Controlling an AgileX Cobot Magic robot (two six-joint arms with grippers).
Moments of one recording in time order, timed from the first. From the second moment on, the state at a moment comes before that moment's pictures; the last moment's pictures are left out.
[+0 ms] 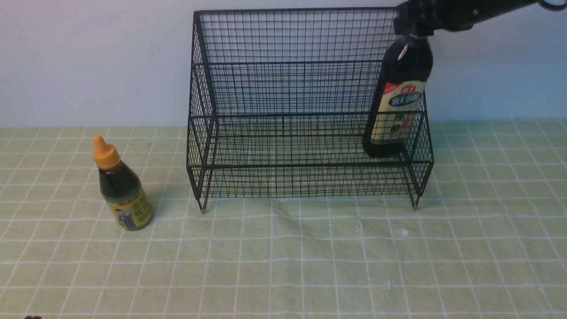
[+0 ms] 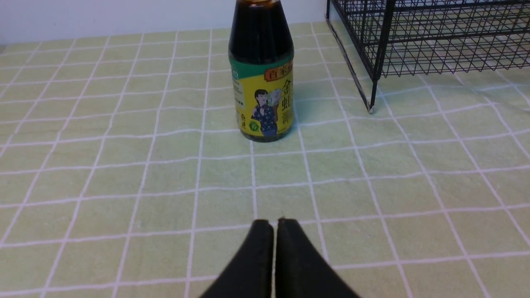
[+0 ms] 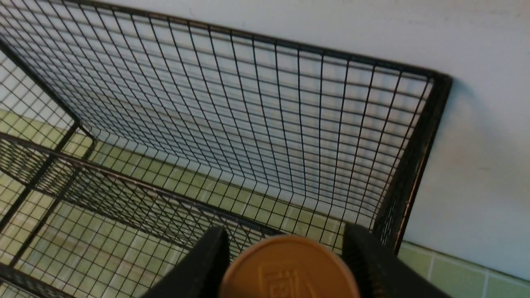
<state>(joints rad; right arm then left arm) 0.18 1.91 -1.87 0.37 0.81 -0.30 -0.04 -0.01 0.03 -0.06 0.38 0.07</state>
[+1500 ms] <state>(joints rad) 0.18 0.28 -1.06 0.04 0.82 0.11 -0.04 -0.01 0.03 -0.06 0.38 0.07</state>
